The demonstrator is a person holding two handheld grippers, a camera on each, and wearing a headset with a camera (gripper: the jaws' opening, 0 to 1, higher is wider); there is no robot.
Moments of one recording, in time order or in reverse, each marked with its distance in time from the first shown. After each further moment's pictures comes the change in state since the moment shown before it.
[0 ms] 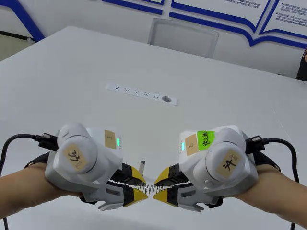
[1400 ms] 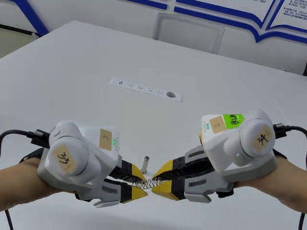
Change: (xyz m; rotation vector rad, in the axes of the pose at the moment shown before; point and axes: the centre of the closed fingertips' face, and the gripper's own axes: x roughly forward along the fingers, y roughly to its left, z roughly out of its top) left arm -0.008 0.000 0.001 0.026 -0.026 -0.007; right arm -0.010 -0.001 0.021 0.167 -0.201 0.095
